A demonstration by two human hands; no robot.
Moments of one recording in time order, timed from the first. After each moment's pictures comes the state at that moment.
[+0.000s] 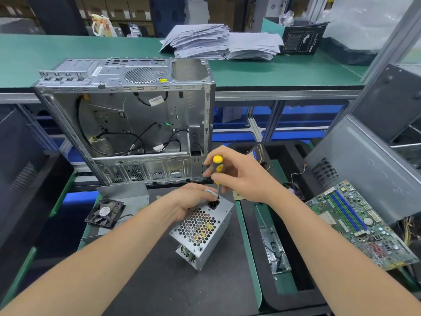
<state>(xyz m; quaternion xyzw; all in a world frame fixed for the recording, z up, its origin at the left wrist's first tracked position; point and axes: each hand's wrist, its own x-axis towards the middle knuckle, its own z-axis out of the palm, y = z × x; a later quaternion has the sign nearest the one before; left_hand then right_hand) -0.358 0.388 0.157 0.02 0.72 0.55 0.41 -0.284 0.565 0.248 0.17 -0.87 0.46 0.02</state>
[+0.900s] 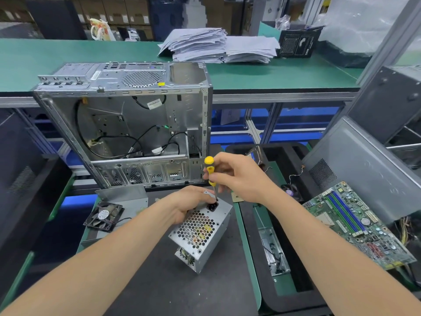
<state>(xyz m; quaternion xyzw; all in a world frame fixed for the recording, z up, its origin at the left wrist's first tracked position) -0.355 0.388 0.161 0.03 0.72 0.56 0.42 -0.286 0.562 0.247 0.10 -0.88 0.46 0.01</state>
